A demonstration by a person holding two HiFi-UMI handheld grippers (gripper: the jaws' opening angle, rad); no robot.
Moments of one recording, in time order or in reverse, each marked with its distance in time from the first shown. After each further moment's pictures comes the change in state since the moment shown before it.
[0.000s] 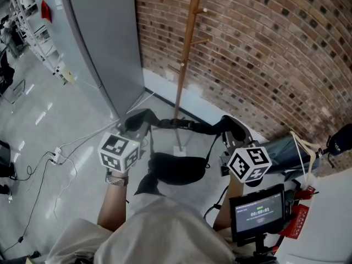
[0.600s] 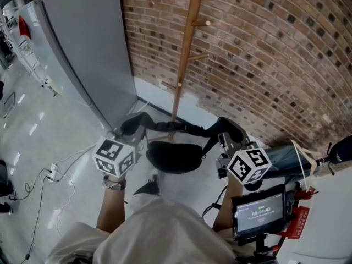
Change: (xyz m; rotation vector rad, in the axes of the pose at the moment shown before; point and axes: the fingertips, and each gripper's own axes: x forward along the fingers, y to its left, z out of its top) left arm 0.080 0.073 0.010 -0.038 -0.016 -0.076; right arm 0.093 -0.032 0.017 0.073 -0.020 0.002
